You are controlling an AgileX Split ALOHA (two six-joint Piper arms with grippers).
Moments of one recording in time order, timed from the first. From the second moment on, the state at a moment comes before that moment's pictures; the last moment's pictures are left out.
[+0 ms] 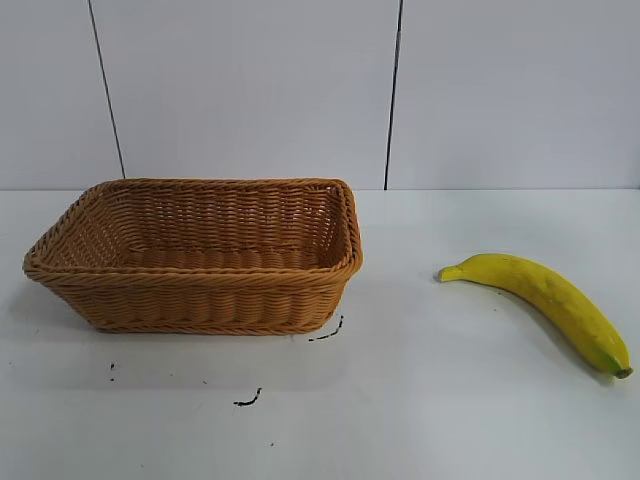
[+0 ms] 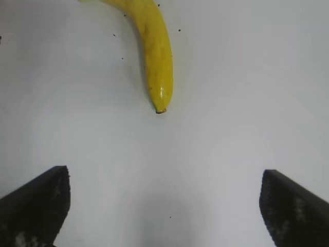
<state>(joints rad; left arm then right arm) -0.02 0.00 -0.50 -0.07 1.07 0.06 0.01 1.35 -1.14 0.00 1.14 -0.07</state>
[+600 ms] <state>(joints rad) -0.02 0.00 -0.50 -0.07 1.07 0.06 0.01 1.77 -1.36 0.09 1.02 -0.39</state>
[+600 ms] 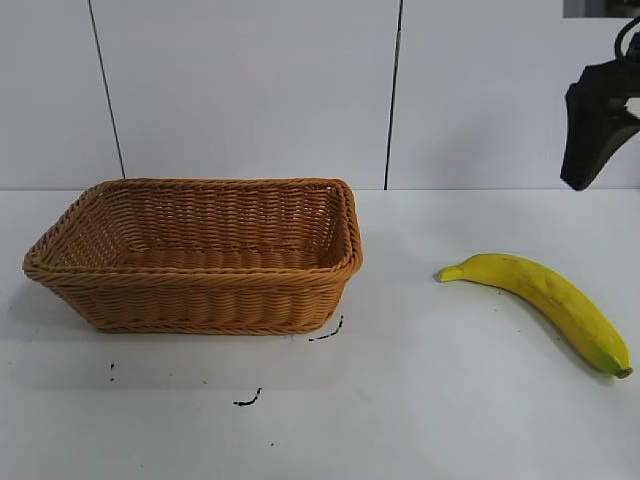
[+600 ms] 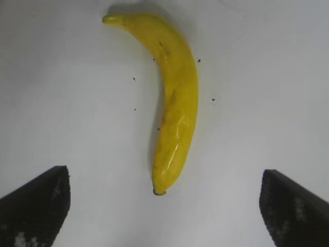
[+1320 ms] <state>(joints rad) -0.02 0.00 -0.50 -0.07 1.07 0.06 0.01 2.11 -1.36 0.11 0.79 -0.34</state>
